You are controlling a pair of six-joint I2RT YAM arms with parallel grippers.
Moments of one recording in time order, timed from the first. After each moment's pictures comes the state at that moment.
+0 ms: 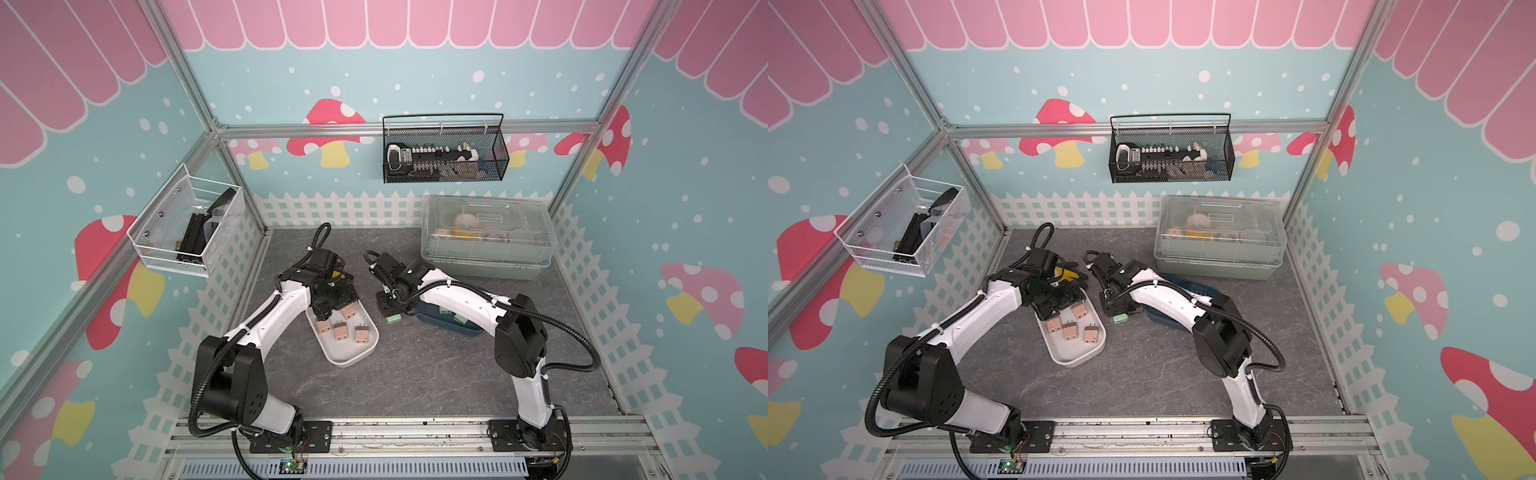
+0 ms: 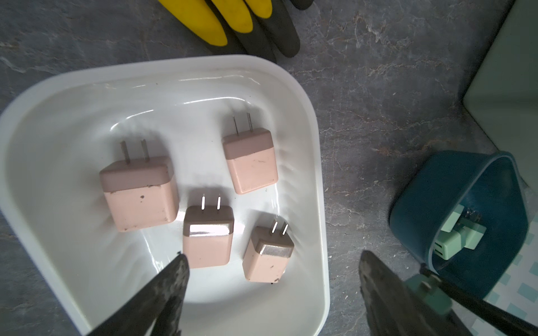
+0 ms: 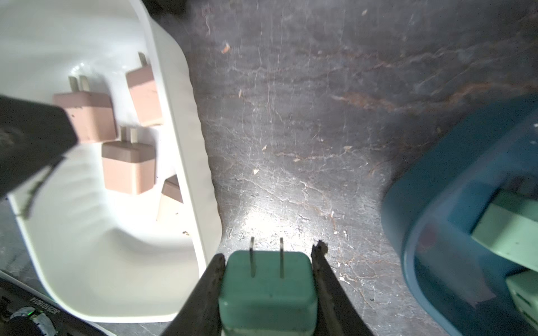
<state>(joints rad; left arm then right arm) -0.24 1.50 1.14 -0.81 0.16 -0.69 0.85 2.04 1.83 -0.99 0.02 0.51</state>
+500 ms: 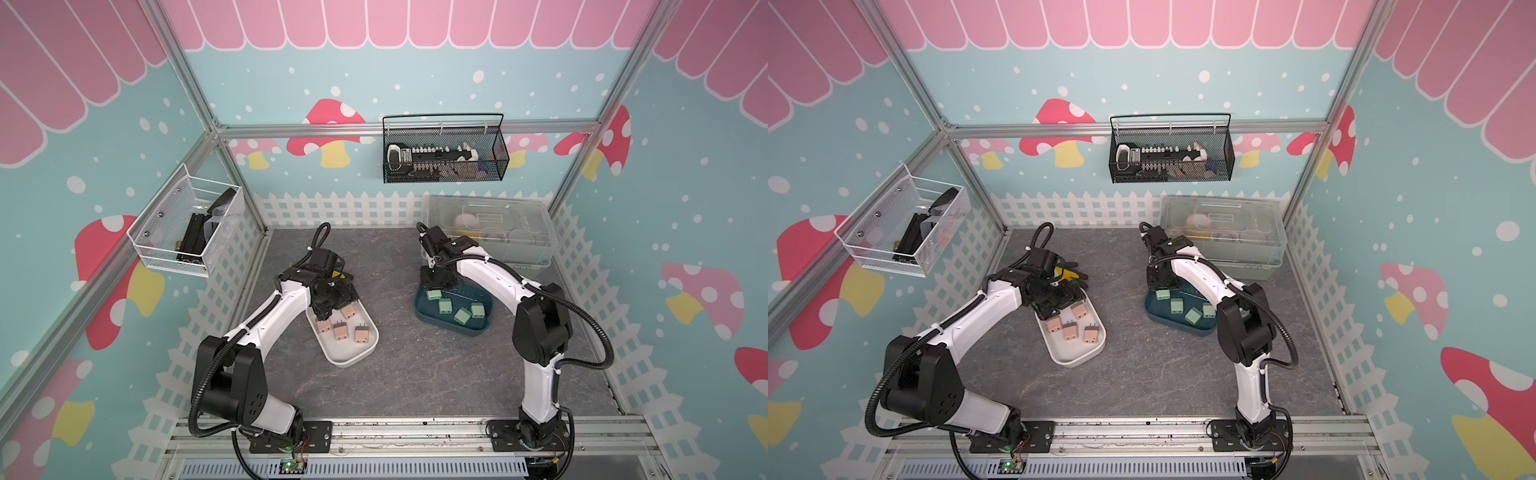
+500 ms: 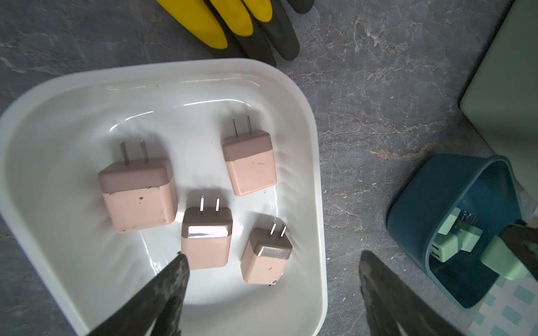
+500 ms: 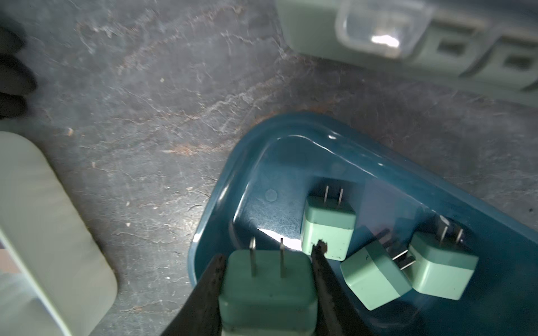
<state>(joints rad) -0.24 1.50 1.14 -0.81 0.16 -0.70 0.55 1.99 1.71 -1.01 0.02 0.41</state>
